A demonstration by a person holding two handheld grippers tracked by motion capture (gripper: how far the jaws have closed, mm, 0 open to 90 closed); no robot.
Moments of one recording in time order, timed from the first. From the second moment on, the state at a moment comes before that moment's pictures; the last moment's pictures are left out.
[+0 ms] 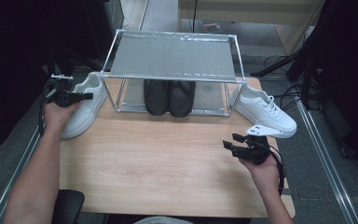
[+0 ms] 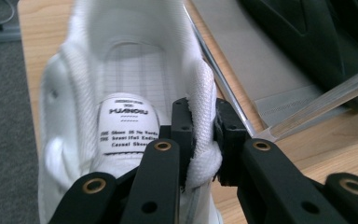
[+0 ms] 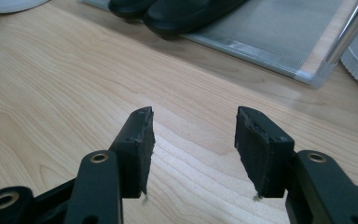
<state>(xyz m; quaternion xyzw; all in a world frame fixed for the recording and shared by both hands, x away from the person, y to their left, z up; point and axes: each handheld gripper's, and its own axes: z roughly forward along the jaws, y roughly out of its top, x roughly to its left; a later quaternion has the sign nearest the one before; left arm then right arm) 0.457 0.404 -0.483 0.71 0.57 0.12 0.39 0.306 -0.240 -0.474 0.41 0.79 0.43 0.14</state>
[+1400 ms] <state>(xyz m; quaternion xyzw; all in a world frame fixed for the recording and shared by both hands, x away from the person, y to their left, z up) 0.310 0.377 -0.443 0.70 0.58 0.09 0.40 0.329 -0.192 -0.472 0.33 0.83 0.43 0.11</state>
